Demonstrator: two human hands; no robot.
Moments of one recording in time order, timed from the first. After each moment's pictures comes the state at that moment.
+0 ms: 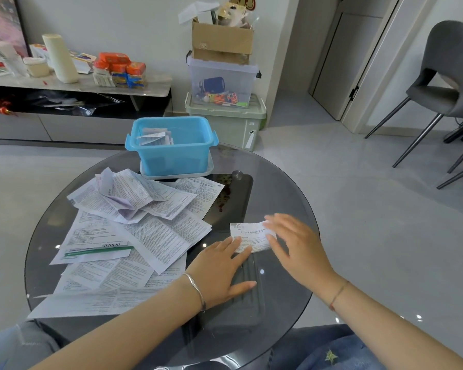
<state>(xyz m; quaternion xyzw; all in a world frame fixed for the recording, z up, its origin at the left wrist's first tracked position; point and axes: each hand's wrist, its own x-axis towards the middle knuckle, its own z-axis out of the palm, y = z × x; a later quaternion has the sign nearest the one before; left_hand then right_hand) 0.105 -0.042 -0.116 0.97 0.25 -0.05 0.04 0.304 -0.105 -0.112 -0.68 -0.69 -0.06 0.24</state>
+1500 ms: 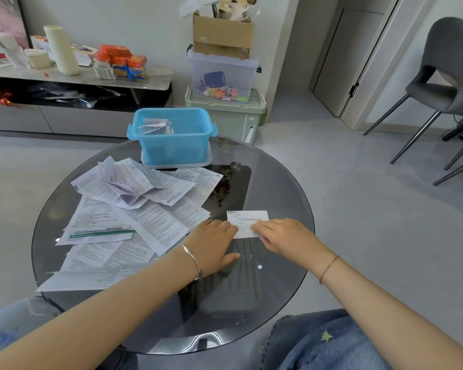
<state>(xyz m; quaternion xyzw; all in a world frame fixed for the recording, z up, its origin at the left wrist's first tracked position) 0.104 -0.035 -0.099 0.96 0.27 -0.03 -0.01 0.314 -0.091 -0.121 -0.53 -0.82 -0.21 0.08</state>
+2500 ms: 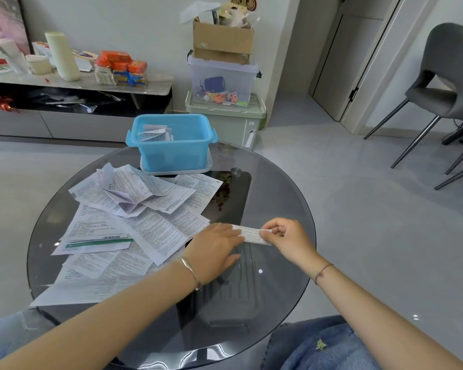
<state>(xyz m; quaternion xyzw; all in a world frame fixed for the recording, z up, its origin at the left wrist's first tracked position) 0.110 -0.021 -0.112 0.97 0.22 0.14 0.01 0.306 -0.083 -0.117 -0.73 -0.47 0.30 0.40</state>
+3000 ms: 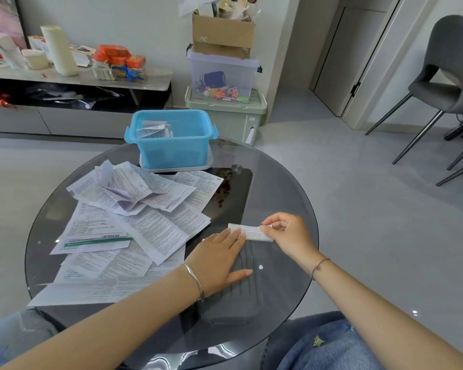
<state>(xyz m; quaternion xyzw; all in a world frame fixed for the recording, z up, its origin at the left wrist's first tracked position) 0.106 -0.039 -0.116 0.97 0.25 -0.05 0.03 0.304 -0.074 -0.124 -0.75 -0.45 0.26 0.41</state>
